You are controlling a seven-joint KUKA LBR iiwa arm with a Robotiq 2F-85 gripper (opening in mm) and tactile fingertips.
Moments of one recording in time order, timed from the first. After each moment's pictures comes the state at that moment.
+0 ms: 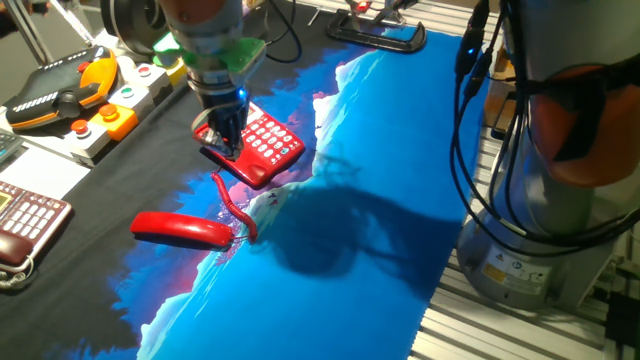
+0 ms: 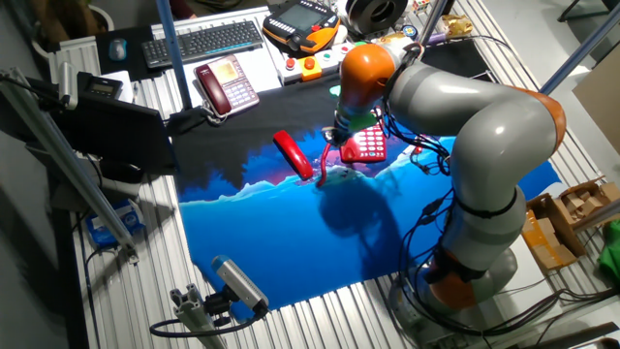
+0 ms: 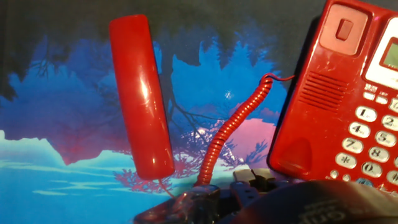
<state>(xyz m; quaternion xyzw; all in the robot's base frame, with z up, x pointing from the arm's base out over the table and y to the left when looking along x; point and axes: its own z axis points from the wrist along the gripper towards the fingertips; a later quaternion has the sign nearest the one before) 0.518 0.112 0.162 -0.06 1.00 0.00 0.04</state>
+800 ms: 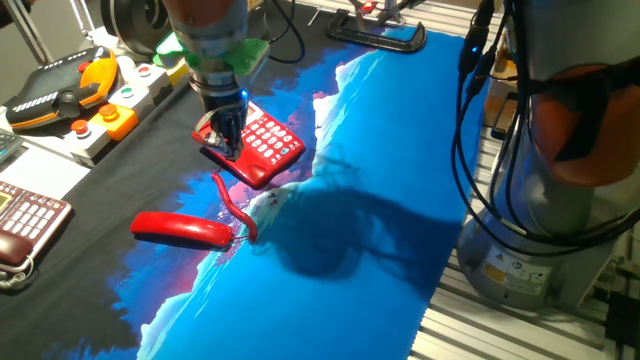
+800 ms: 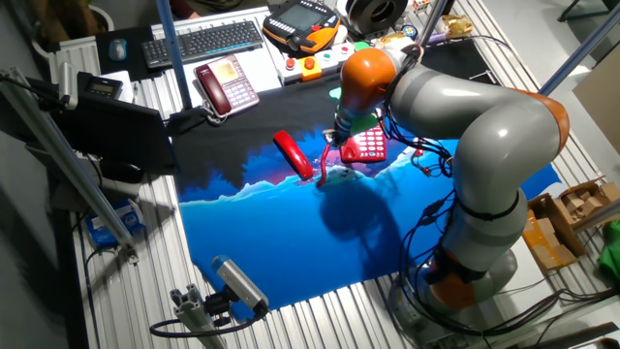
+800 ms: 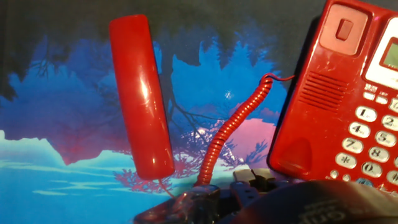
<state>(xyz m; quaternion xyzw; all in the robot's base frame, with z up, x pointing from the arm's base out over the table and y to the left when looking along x) 0.518 0.113 0.162 -0.07 1.00 0.00 0.04</state>
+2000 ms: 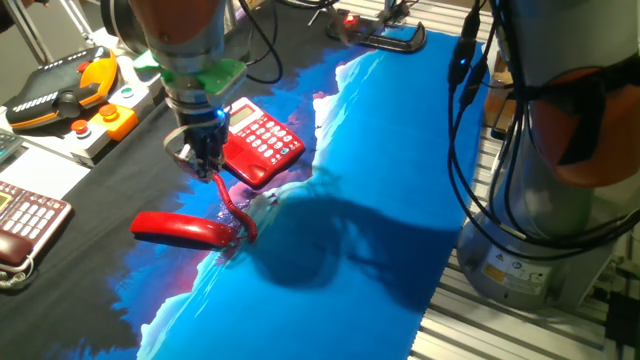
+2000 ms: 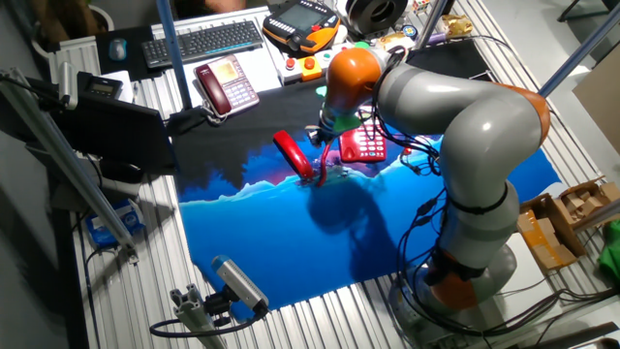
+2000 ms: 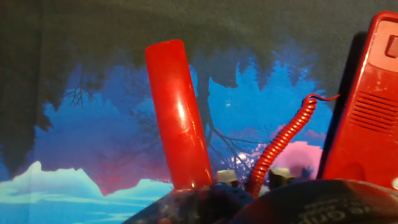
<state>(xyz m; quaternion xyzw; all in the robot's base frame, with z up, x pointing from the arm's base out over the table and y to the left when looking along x) 0.543 0.158 0.145 -0.03 1.00 0.03 0.05</state>
